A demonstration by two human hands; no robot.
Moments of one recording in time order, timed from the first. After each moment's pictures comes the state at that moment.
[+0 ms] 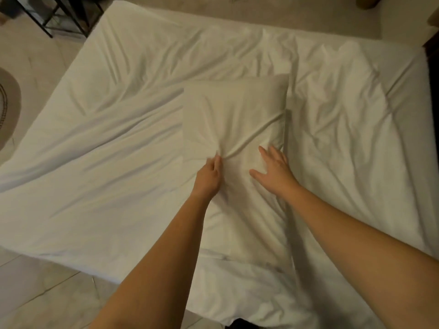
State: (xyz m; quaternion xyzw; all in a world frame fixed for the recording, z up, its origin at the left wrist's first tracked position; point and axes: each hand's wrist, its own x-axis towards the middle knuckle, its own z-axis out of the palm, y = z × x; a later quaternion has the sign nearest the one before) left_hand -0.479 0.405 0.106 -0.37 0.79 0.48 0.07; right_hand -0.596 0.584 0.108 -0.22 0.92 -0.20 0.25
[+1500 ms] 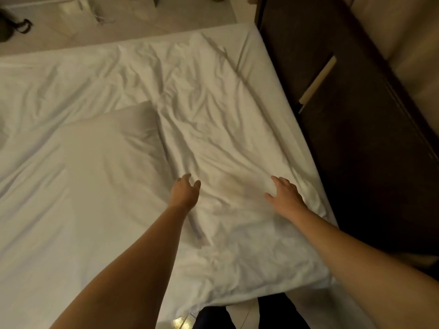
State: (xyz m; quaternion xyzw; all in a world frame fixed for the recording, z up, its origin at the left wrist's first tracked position) left_hand -0.507 0.686 0.093 -0.23 0.89 0.34 0.21; right_hand -0.510 1.001 0.112 0.06 0.94 -0.17 0.27
